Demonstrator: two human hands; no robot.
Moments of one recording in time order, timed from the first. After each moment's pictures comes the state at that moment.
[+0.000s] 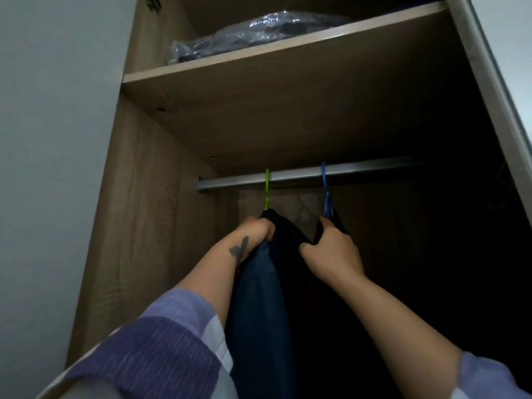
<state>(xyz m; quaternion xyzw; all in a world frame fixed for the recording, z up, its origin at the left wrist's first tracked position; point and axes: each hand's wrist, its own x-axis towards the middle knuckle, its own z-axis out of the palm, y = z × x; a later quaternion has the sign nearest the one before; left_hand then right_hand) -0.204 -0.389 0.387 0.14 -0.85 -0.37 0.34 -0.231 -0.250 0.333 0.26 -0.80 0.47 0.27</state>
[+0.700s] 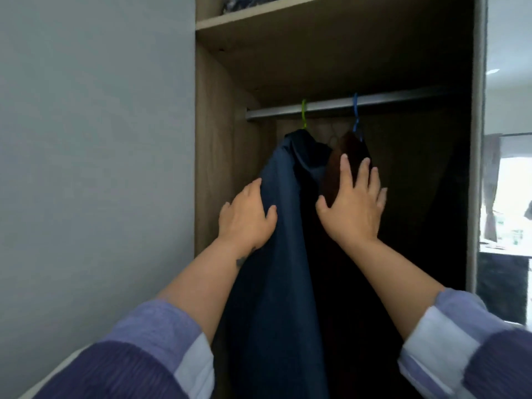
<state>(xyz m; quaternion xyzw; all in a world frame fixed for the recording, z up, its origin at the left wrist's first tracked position) -0.023 -0.358 0.236 0.18 -0.87 -0.06 0.45 -0.123 -0.219 0.244 0.25 -0.82 0.32 0.41</state>
